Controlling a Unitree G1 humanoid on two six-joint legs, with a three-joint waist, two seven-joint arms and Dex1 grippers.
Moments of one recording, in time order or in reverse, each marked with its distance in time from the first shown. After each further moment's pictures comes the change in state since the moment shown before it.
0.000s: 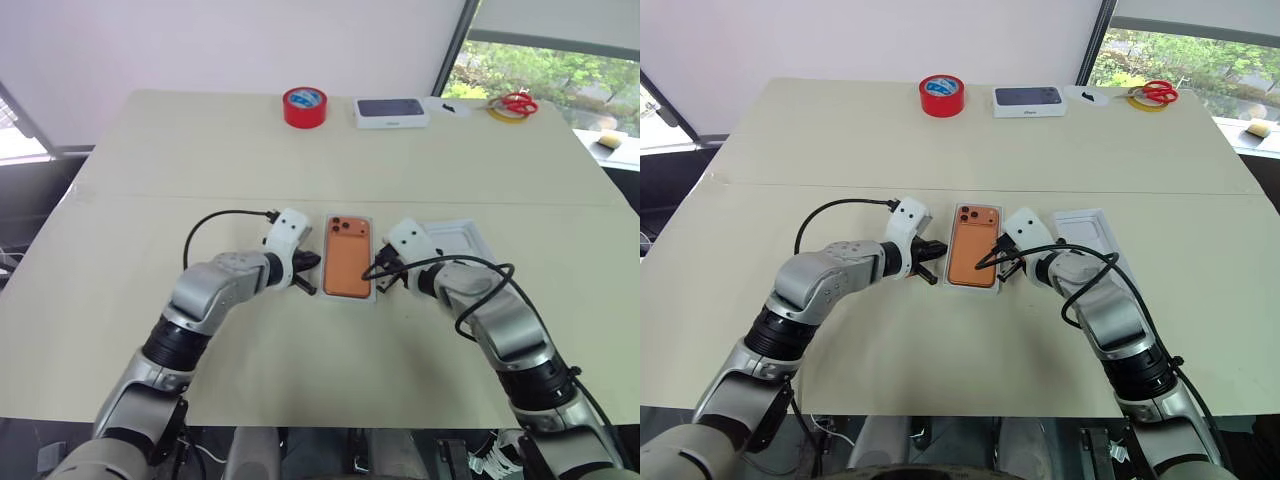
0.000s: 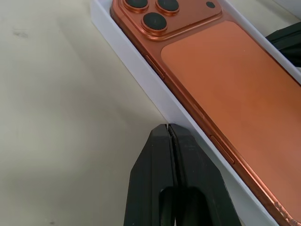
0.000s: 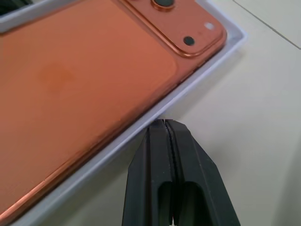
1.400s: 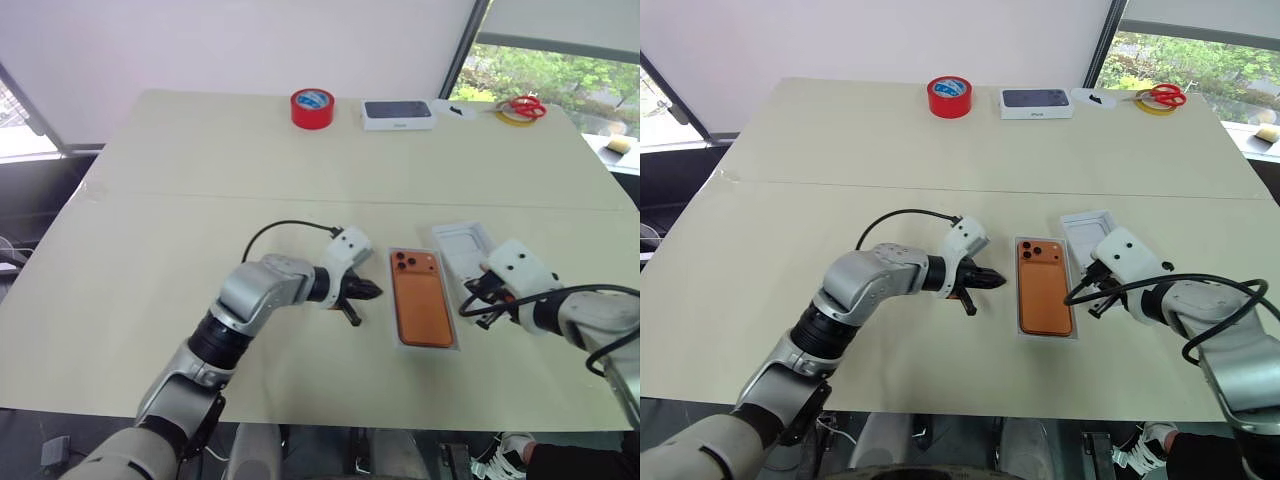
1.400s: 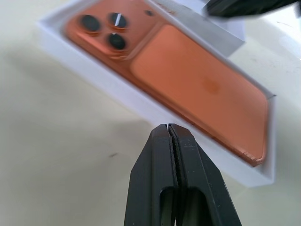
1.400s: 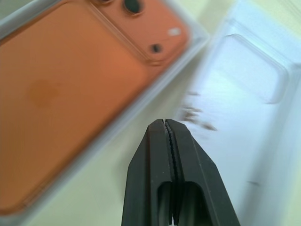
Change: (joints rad) left arm -0.064 -0.148 -0.075 0.010 0.067 0.104 -0.311; right arm 0.383 -0.434 -0.423 -0.342 0.130 0.119 0.237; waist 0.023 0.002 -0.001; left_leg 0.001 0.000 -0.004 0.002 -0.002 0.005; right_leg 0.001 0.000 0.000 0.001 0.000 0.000
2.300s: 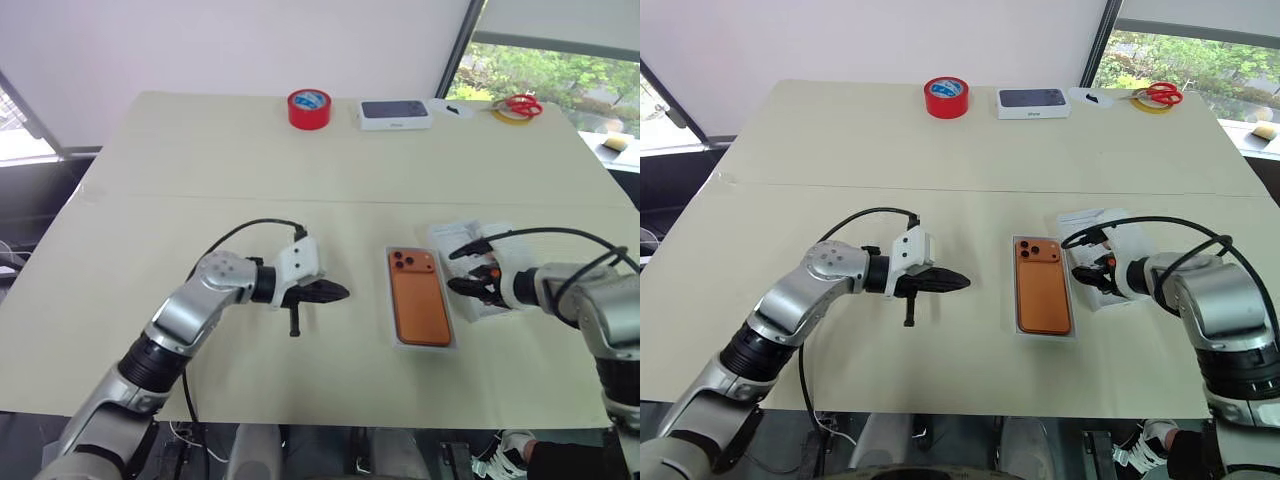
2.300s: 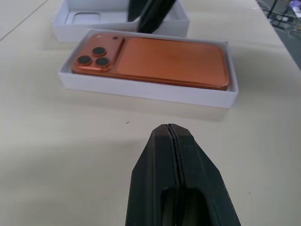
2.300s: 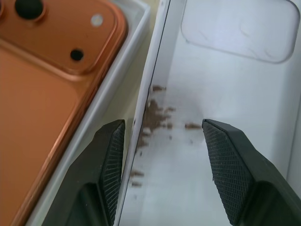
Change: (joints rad) left arm 0.165 0.315 -0.004 -0.111 0.113 -0.621 -0.405; right arm -0.380 0.099 0.142 0.359 0.125 0.317 -0.118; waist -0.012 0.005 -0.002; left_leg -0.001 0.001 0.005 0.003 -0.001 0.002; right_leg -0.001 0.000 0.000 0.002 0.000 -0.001
